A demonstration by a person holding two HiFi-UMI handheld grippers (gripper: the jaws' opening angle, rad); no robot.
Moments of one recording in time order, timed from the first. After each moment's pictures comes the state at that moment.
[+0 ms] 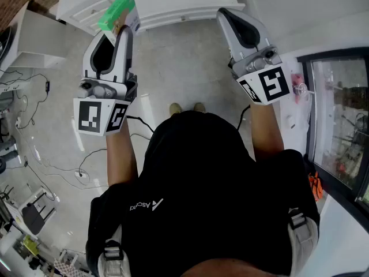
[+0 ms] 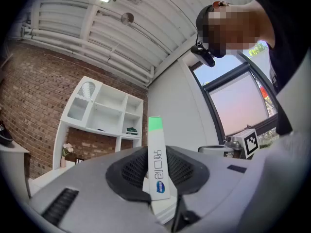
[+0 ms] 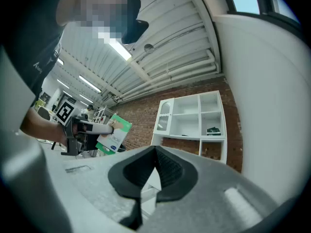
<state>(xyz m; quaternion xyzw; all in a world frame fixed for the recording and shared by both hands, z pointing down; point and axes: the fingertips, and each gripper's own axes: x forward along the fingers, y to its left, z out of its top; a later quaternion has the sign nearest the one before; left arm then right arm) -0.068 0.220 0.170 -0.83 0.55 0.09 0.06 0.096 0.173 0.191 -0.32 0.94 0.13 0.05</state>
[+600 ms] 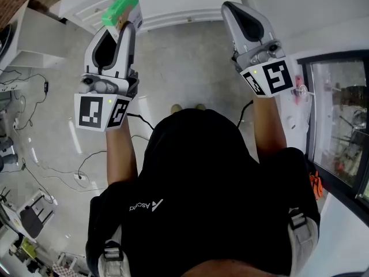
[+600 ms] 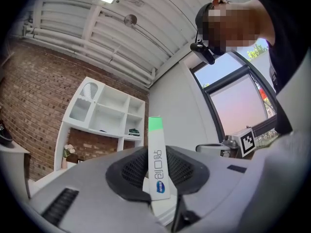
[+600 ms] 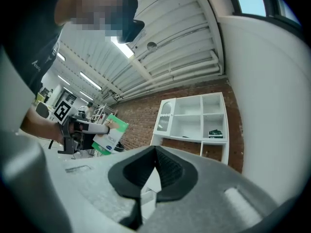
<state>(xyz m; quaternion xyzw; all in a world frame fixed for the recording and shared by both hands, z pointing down) -0.116 0.223 0.171 -0.83 0.55 0.10 0.06 0.053 0.166 0.184 -0.33 0.93 0.15 0.05</state>
